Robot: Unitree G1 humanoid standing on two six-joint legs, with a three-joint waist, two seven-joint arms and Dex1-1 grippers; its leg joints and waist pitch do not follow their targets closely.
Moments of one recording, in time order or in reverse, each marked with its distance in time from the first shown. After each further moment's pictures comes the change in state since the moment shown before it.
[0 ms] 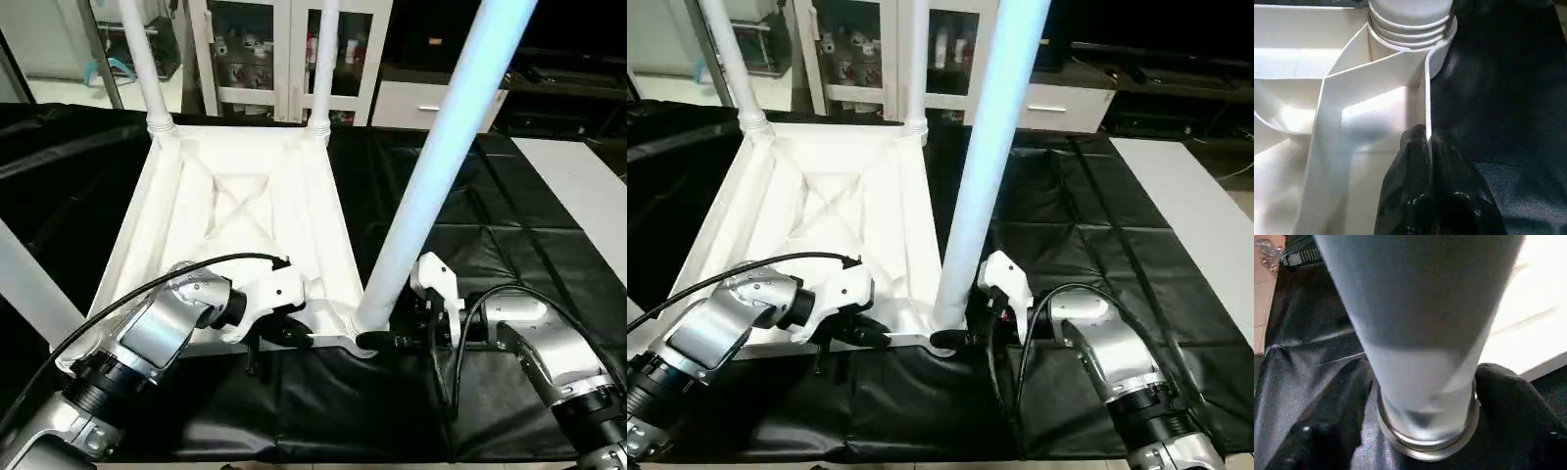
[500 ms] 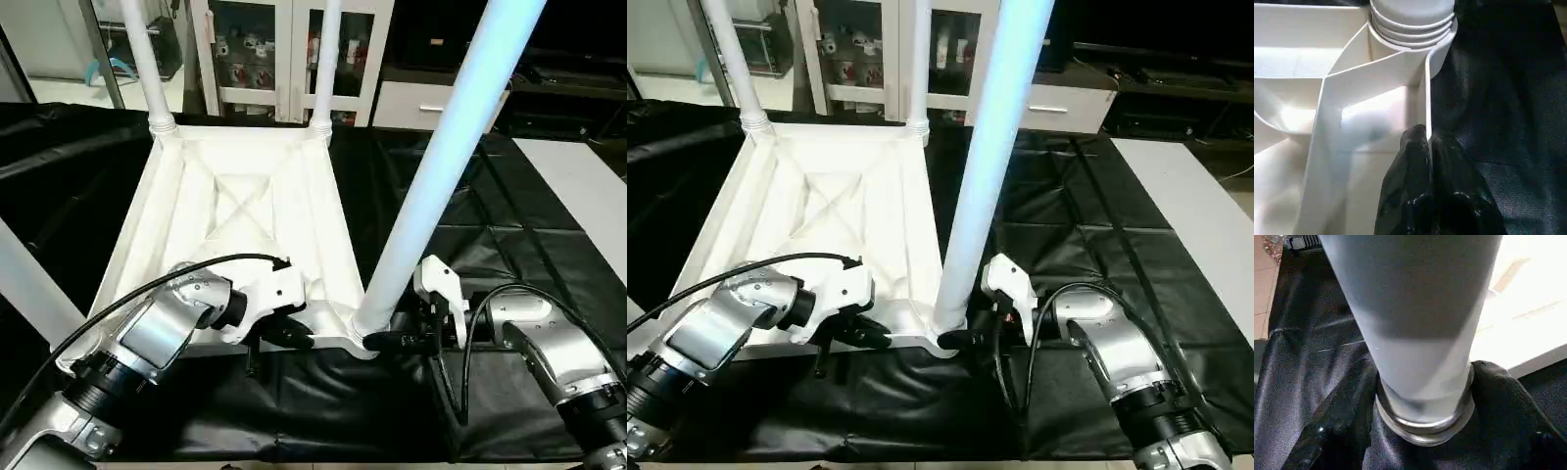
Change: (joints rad) left arm 0.000 0.002 -0.003 0.000 -0.003 0.001 -0.001; right arm -0.005 -0.017 0.000 0.013 -0.021 -0.022 0.028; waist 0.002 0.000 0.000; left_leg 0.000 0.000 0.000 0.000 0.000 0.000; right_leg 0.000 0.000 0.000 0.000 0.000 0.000
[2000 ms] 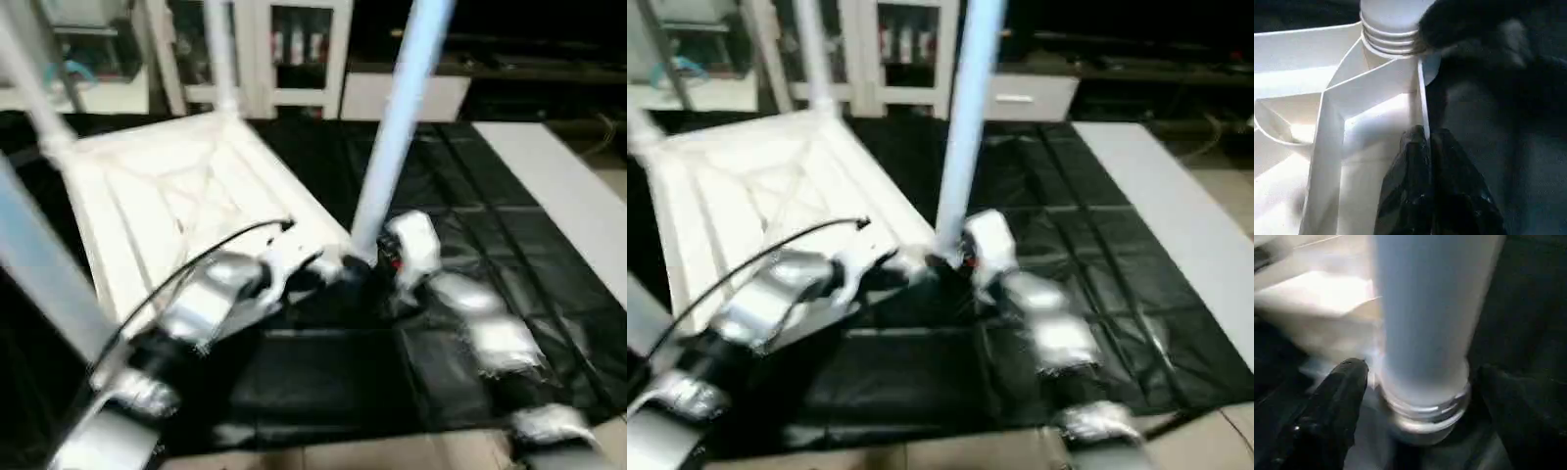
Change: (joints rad) left arm -0.084 -0.141 0.069 0.214 0.049 -0.049 0.222; right arm -0.060 0.179 -0.109 0.133 -0.029 -0.020 -0.414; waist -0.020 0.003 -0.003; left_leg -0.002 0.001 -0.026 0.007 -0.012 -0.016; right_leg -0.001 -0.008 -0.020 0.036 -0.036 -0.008
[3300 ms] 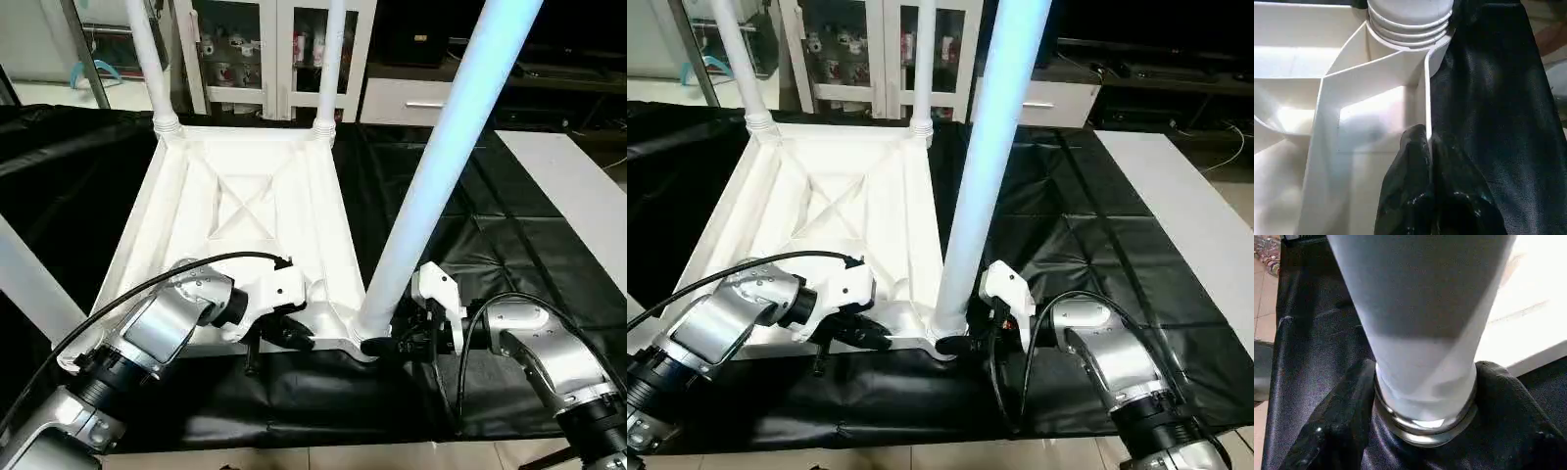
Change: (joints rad) left arm 0.061 0.135 -0.084 -0.176 -0.051 0.032 -0.260; right arm 0.096 -0.173 0.117 -0.155 0.030 0.021 0.373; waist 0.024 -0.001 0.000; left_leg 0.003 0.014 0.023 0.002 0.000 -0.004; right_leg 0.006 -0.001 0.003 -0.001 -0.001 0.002
